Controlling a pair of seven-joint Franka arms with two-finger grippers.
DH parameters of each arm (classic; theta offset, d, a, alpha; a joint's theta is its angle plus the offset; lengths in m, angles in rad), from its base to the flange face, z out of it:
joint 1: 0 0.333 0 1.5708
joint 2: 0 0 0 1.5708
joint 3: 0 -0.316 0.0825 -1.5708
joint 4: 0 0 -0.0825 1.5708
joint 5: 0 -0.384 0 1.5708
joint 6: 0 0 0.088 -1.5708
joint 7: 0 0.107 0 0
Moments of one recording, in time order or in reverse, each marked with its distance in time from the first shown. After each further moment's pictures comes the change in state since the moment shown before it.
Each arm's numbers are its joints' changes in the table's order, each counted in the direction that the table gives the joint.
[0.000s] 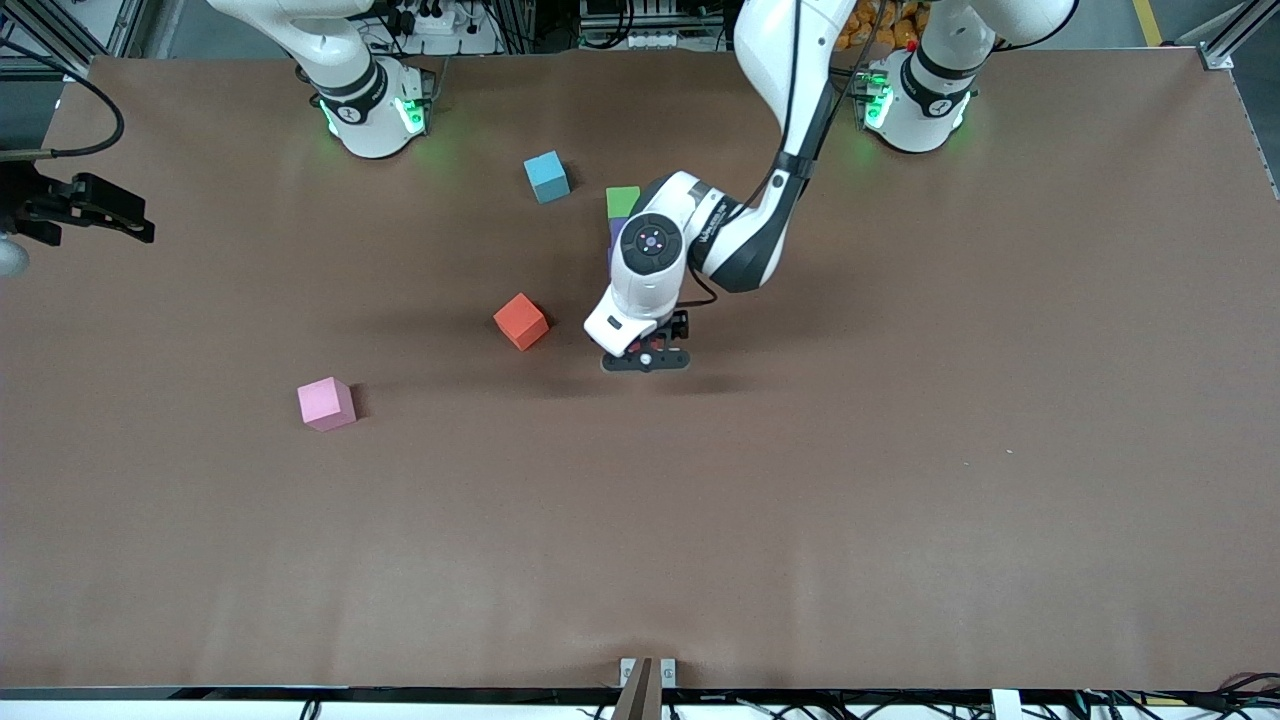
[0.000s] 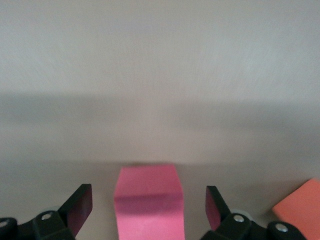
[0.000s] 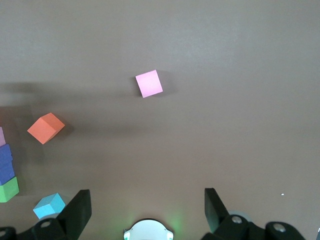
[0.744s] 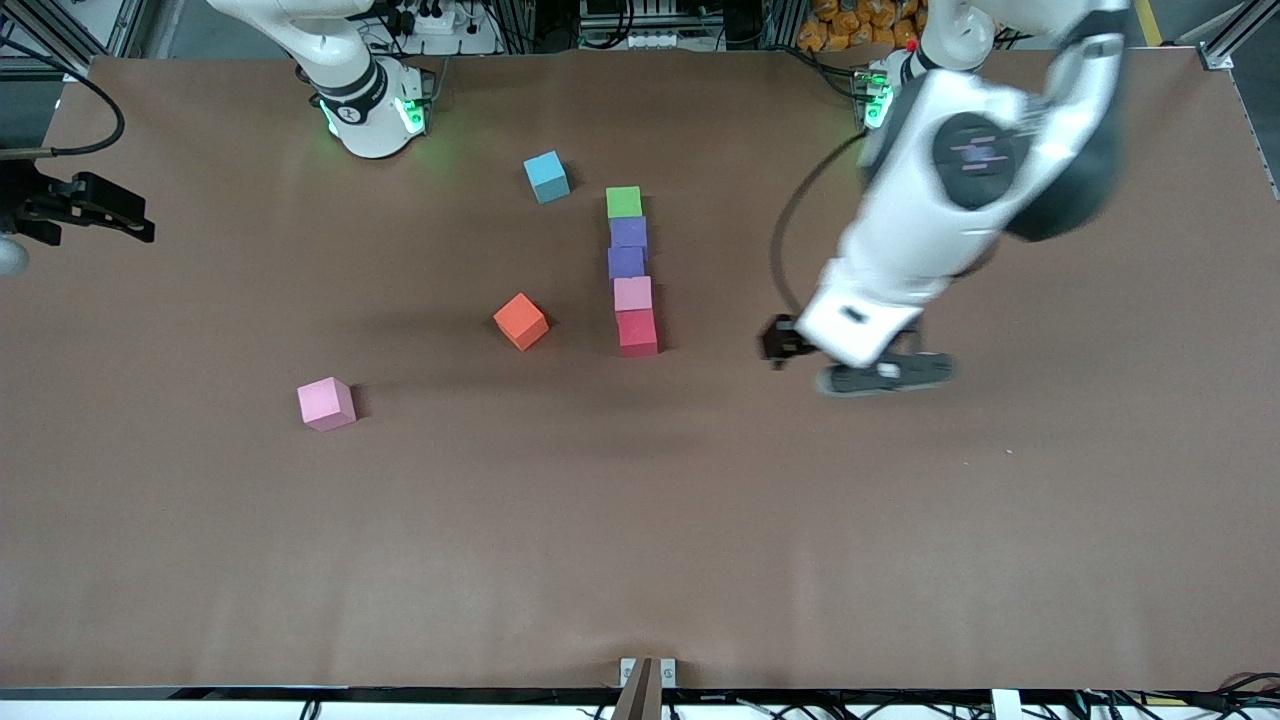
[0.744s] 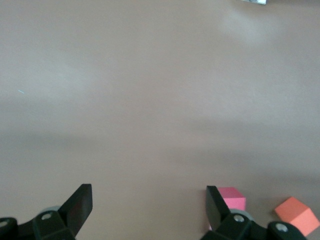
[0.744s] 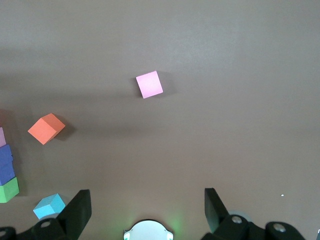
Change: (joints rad) left arm 0.552 0.458 0.236 0.017 -0.340 0.354 0.155; right arm 0.001 0.002 -0.002 0.001 0.000 -0.003 0.000
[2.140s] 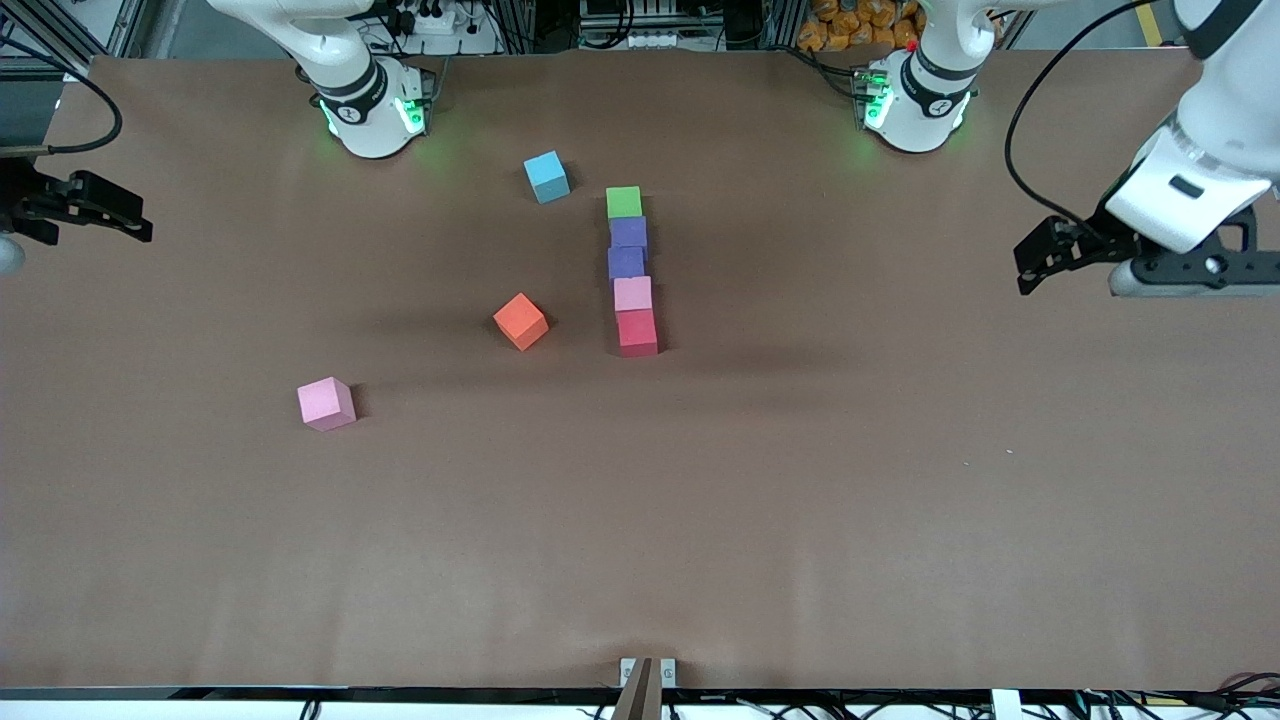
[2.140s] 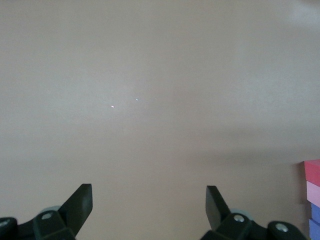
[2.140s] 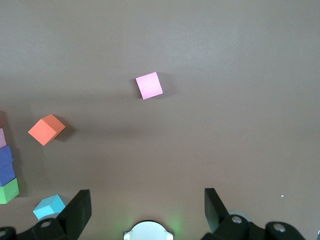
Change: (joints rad) left arm 0.522 0.368 0.307 -0.246 -0.152 0.108 0.322; right arm -0.001 0.002 0.001 0.000 0.000 -0.002 0.000
